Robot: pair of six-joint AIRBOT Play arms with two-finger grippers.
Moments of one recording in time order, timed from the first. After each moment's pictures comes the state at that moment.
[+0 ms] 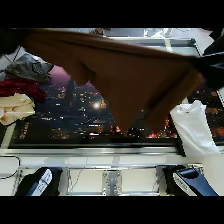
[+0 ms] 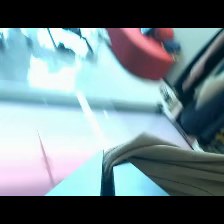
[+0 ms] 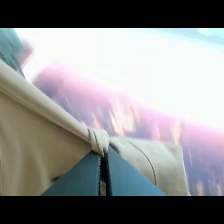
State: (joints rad) left arm 0.32 -0.78 1.41 0.59 -0.93 -1.16; right arm 0.13 -0.76 1.72 -1.24 1.29 1.45
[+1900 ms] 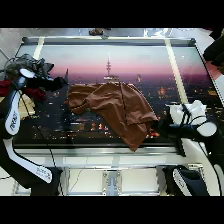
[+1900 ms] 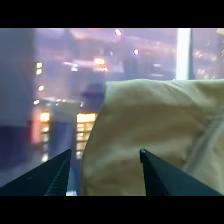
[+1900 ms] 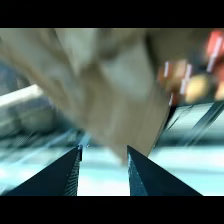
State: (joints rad) left arm 0.17 -1.81 1.55 0.97 -0.97 -1.21; right arm -0.14 -0.65 0.41 -0.84 1.17 1.67
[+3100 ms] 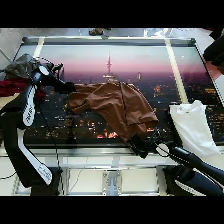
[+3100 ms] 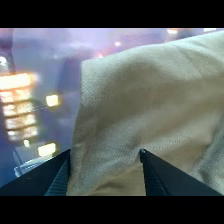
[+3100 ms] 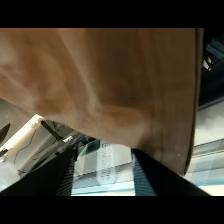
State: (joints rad) left arm 0.08 -1.99 1.76 1.11 -1.19 -1.27; right arm 0.71 -0.88 0.24 -0.92 0.45 2.59
